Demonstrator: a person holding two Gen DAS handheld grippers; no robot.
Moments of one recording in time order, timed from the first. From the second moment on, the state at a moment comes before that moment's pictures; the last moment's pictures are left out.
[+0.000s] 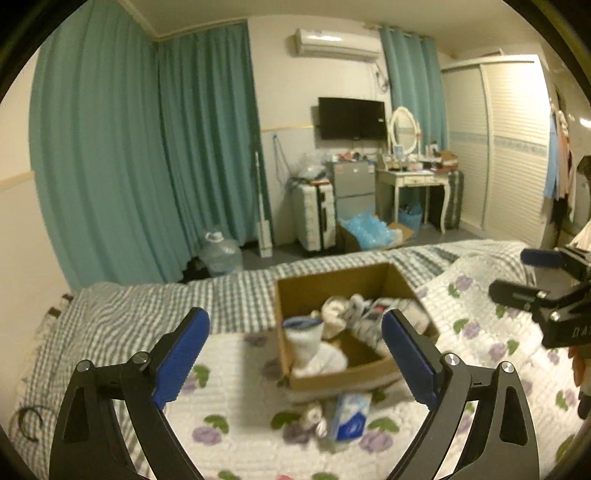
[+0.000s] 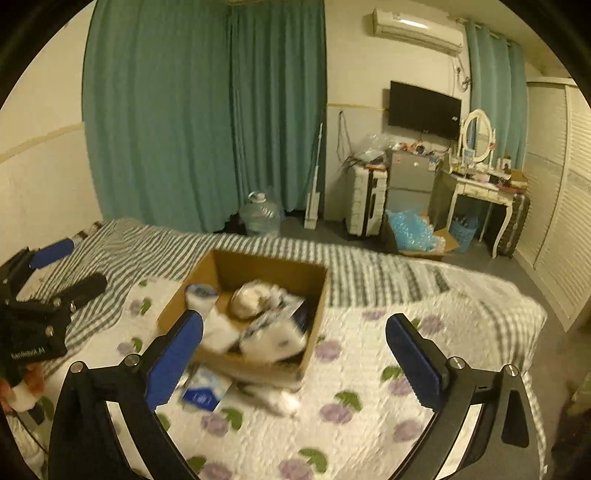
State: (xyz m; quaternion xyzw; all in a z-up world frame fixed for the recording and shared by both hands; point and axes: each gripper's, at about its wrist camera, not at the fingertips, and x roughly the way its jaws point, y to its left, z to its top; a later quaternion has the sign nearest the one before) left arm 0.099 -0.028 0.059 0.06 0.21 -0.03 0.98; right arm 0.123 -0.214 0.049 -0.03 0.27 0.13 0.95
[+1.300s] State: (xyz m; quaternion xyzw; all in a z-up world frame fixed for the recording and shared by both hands) left arm 0.139 0.024 -0.114 0.04 0.36 -0.01 0.93; right arm 0.191 -0.108 -0.170 0.09 0.45 0.20 0.86
